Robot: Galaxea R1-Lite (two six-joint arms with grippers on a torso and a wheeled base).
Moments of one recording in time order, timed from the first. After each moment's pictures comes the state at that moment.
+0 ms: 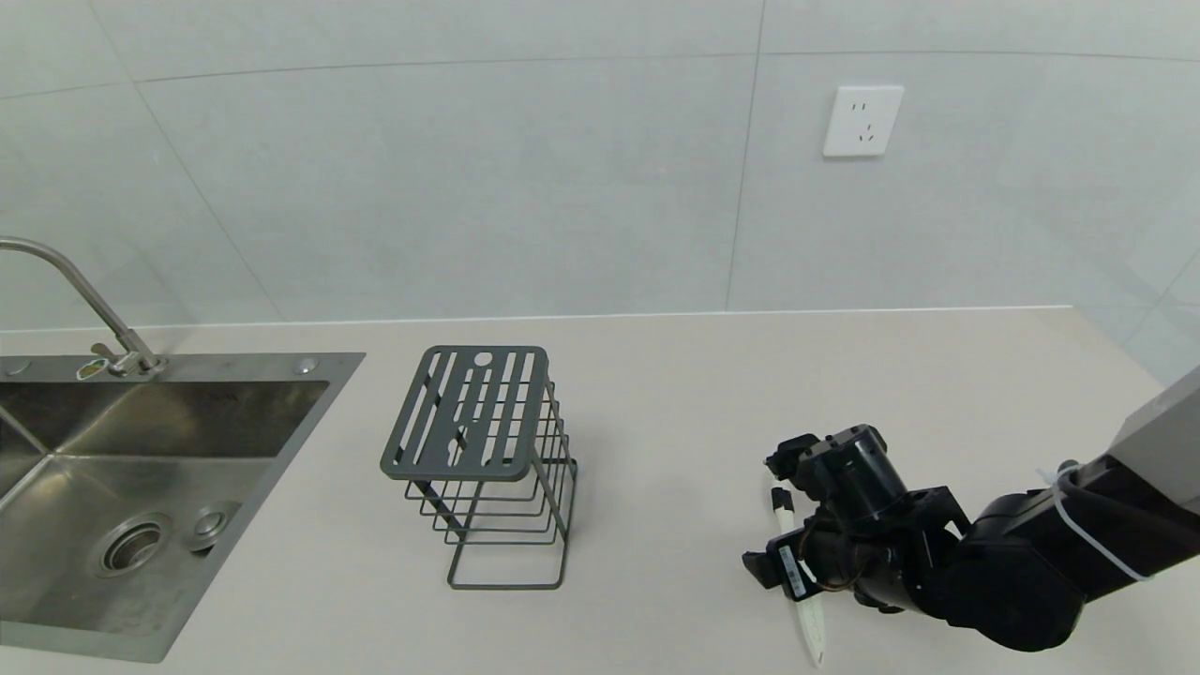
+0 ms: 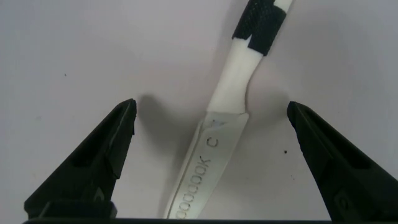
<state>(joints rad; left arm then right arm) 0.00 0.00 0.00 0.00 0.05 -0.03 0.64 2.00 -0.77 -0.41 -0.25 0.18</state>
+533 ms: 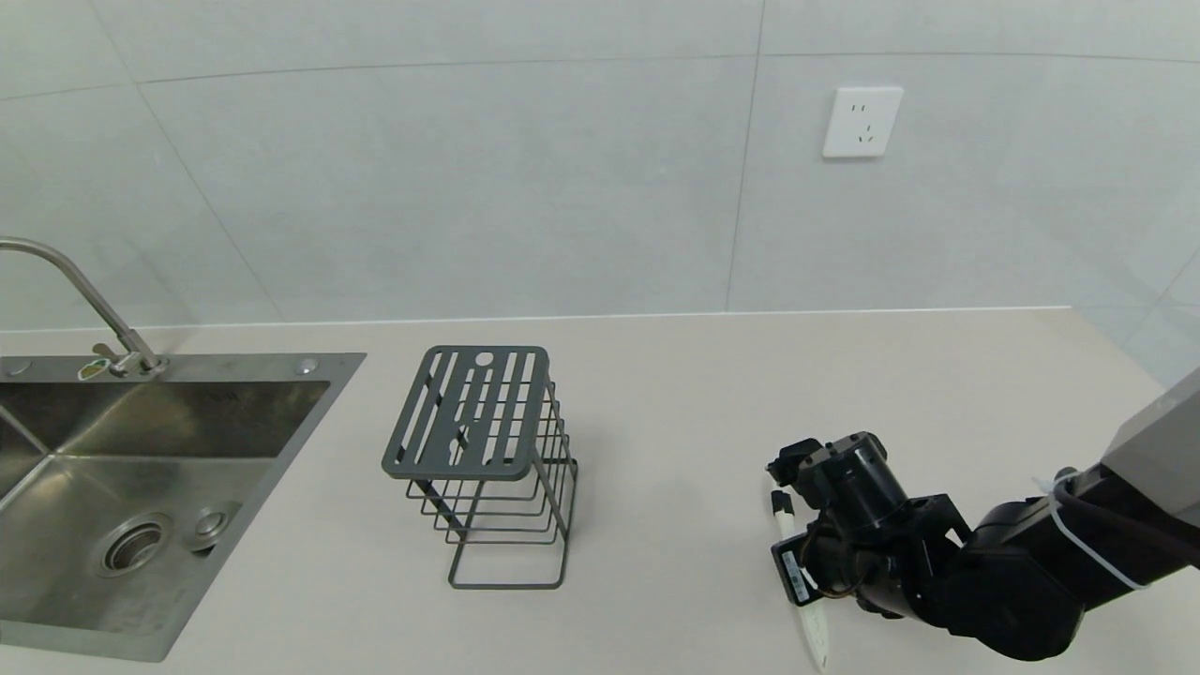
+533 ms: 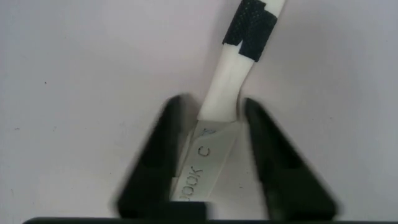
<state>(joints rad) 0.00 0.00 0.00 0.00 0.05 -0.03 0.64 2.03 -0.74 -0.41 -0.27 0.17</state>
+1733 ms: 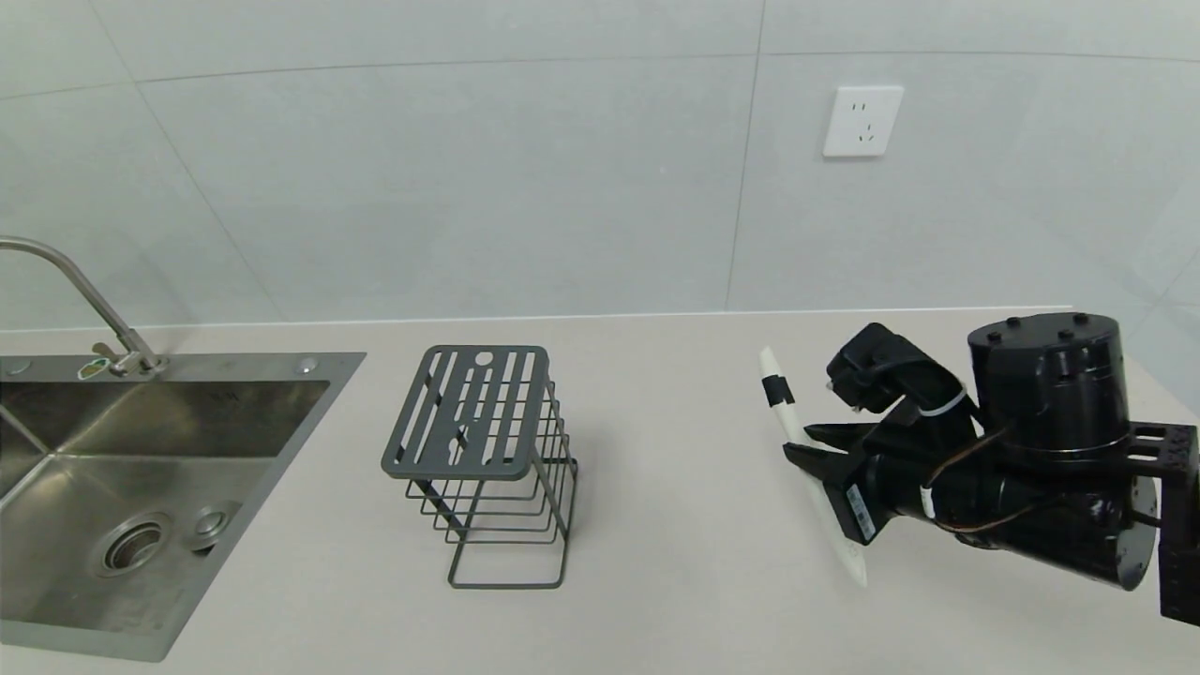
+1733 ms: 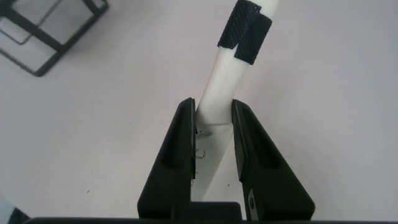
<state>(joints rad) -0.03 0.08 -0.13 -0.21 -0.17 -0.09 0.66 1.59 -0.74 -0.46 -0.12 -0.23</state>
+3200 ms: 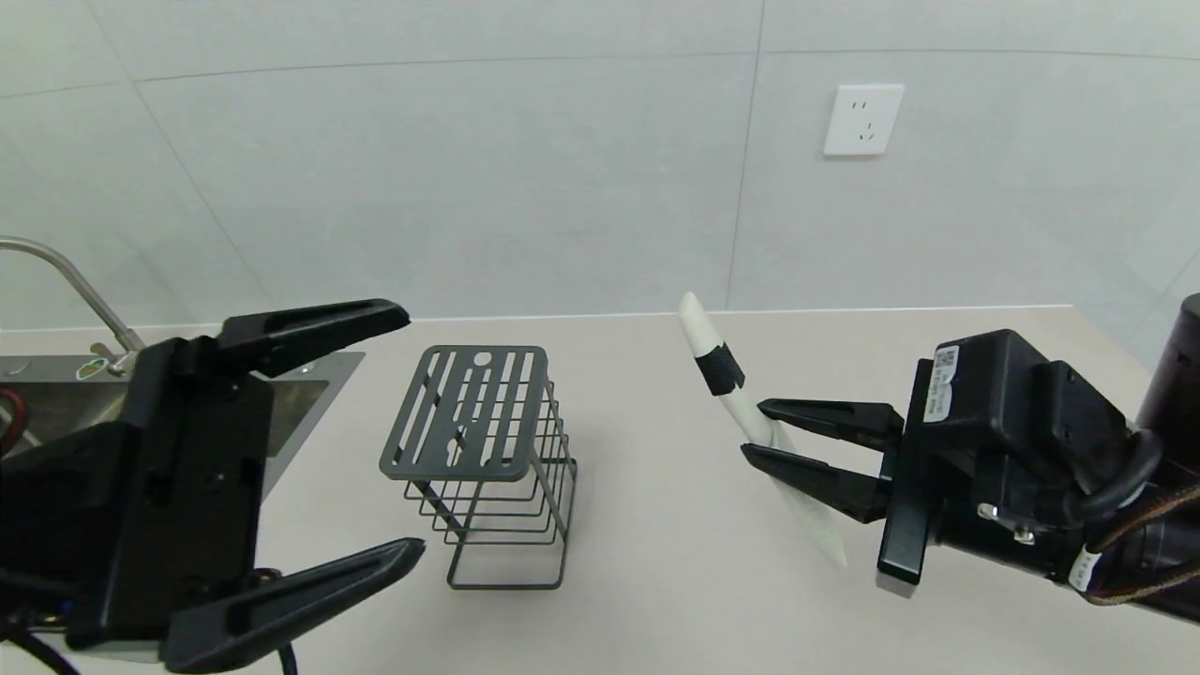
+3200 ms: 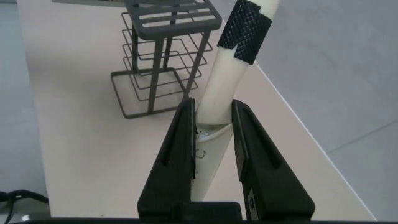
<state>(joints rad) -0.30 1.38 -0.33 -1.53 -1.02 0.03 0.80 1.44 -0.63 -0.75 0.20 -0.56</state>
